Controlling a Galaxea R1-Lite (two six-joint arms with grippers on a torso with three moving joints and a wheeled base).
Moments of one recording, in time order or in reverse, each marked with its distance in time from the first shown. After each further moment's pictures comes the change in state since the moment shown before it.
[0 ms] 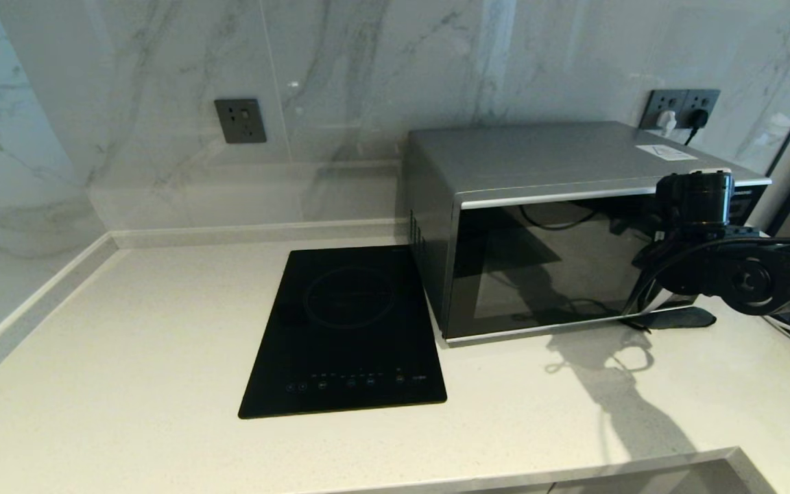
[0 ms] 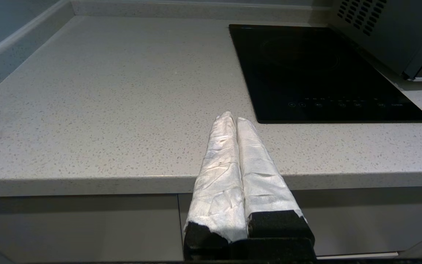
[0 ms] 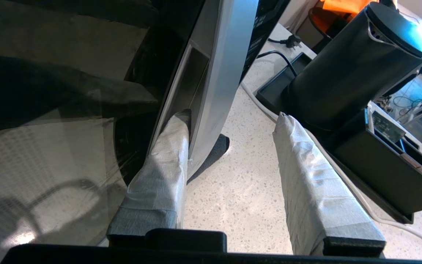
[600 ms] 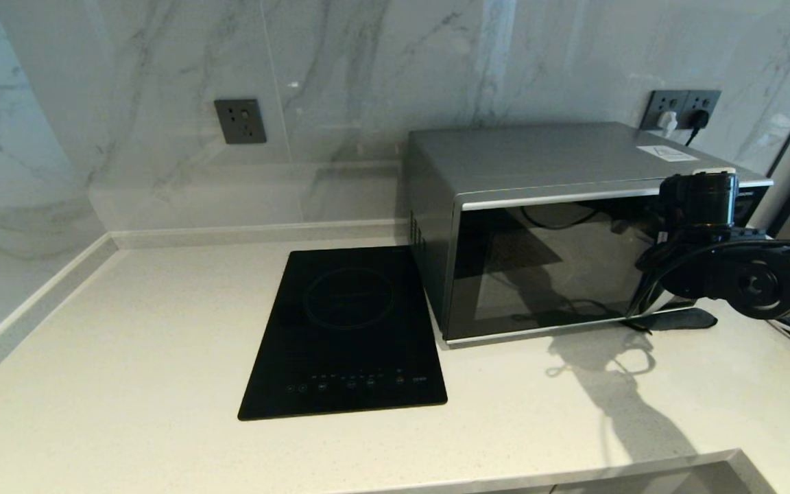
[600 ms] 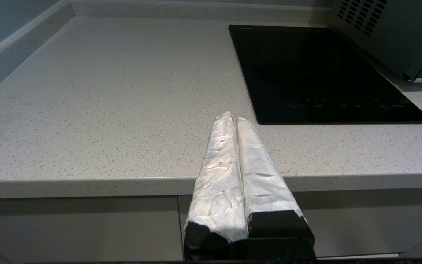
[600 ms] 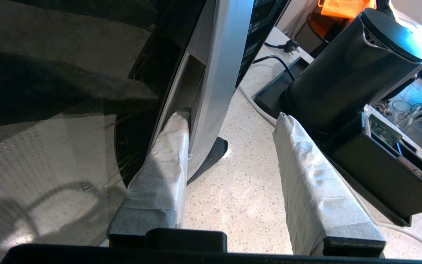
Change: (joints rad) left arm 0.000 0.000 0.000 0.000 0.000 0.000; right arm 0.001 -0.017 0.030 -0.003 -0.004 0.005
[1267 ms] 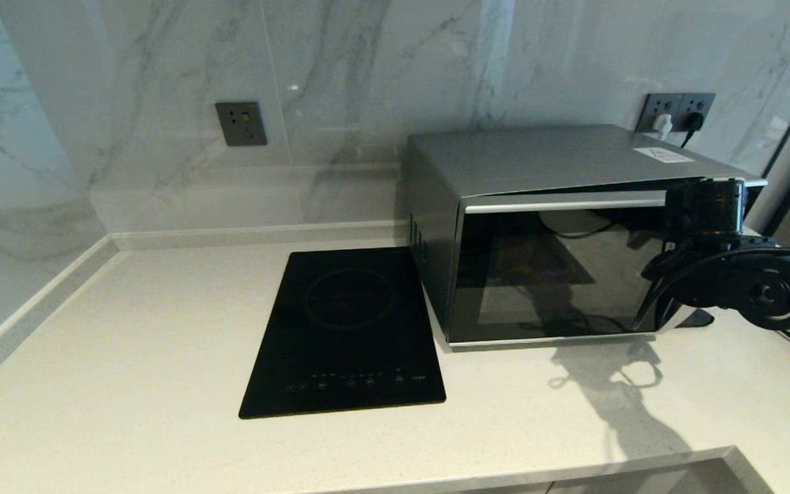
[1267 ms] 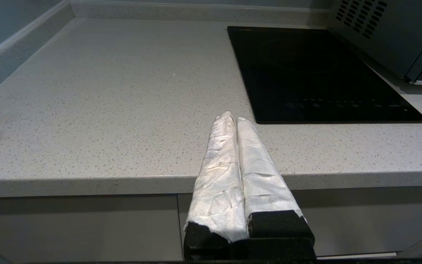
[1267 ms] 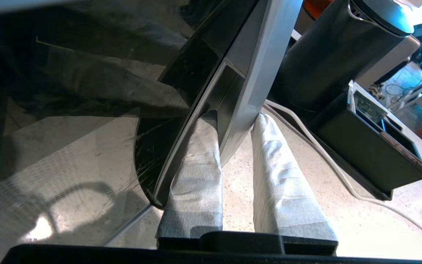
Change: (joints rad) left arm 0.000 0.000 0.000 0.000 0.000 0.000; right arm 0.016 -0.033 0.059 0.003 -0.004 0.014
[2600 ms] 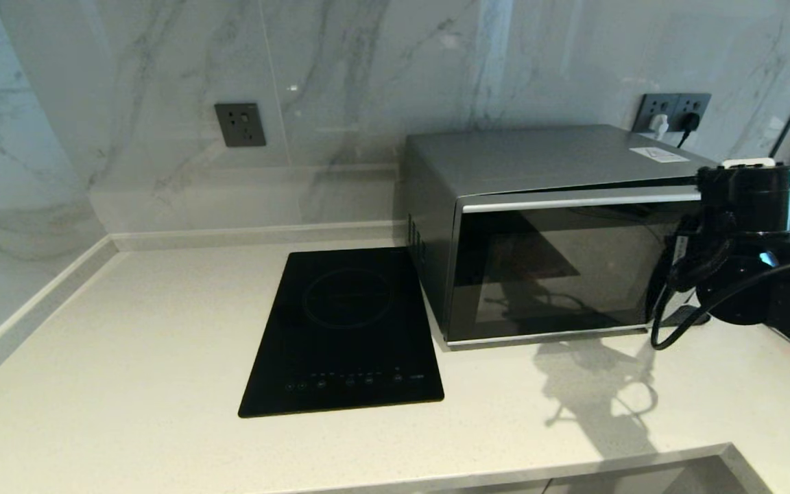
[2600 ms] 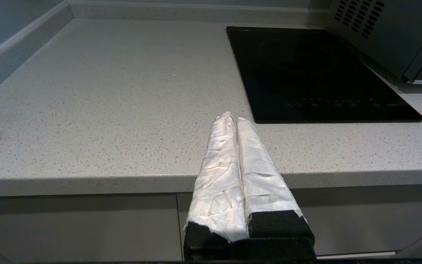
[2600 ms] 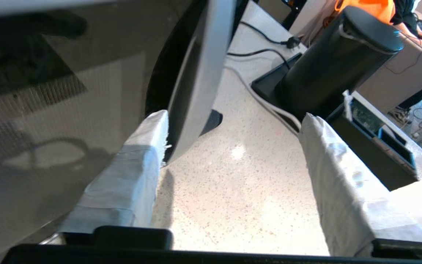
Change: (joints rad) left arm 0.000 0.000 0.000 0.000 0.000 0.000; right arm 0.141 -0.197 0.113 0.018 0.009 -0.009
